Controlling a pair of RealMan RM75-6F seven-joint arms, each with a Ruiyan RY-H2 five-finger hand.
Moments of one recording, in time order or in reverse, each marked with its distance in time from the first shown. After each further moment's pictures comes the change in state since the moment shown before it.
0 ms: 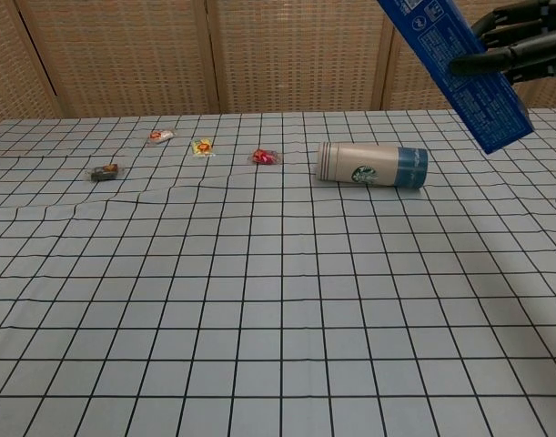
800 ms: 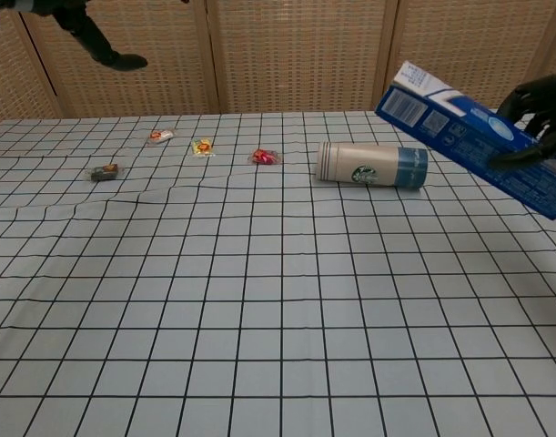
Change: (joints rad) left arm 0.325 0.050 0.212 -0.095 0.055 0.145 -0.258; right arm -0.054 -0.047 -0.158 0.172 -0.121 0.047 -0.231
